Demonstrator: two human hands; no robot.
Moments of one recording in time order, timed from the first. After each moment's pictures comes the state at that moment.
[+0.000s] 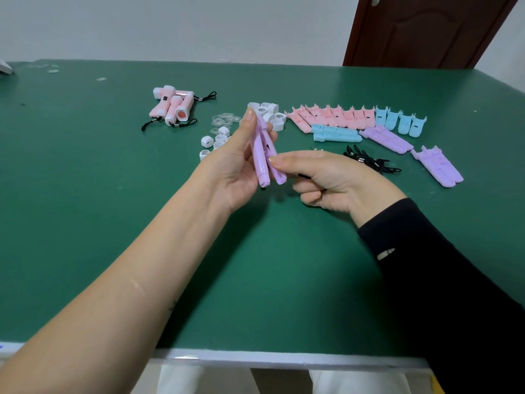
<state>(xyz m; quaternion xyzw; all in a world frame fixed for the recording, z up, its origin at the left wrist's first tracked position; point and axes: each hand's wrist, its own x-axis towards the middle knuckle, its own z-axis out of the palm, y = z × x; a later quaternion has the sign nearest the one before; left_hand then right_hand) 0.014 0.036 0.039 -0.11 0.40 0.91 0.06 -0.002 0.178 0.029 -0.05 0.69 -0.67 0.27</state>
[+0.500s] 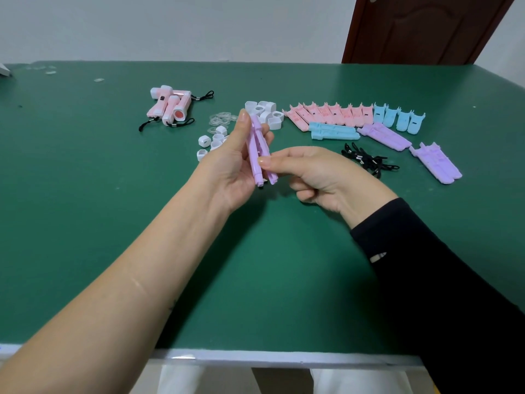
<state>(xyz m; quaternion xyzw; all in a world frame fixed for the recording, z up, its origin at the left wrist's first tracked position) 0.014 0.039 0.039 -0.13 0.39 0.91 0.05 0.004 0.169 0.031 -0.03 0.73 -0.65 0.21</state>
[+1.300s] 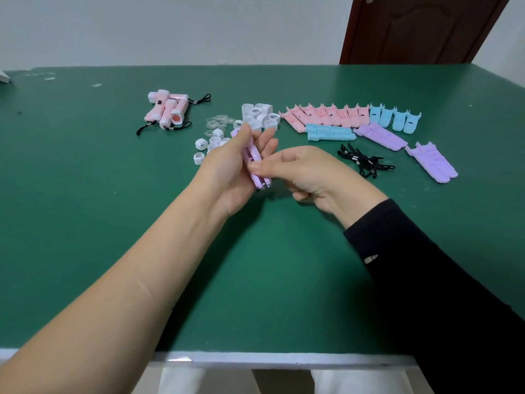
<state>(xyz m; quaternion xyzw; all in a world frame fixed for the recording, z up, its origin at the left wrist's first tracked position) 0.009 0.044 0.036 -0.12 0.41 0.90 0.07 0.006 0.164 0.031 -0.05 0.79 -0.59 0.16</state>
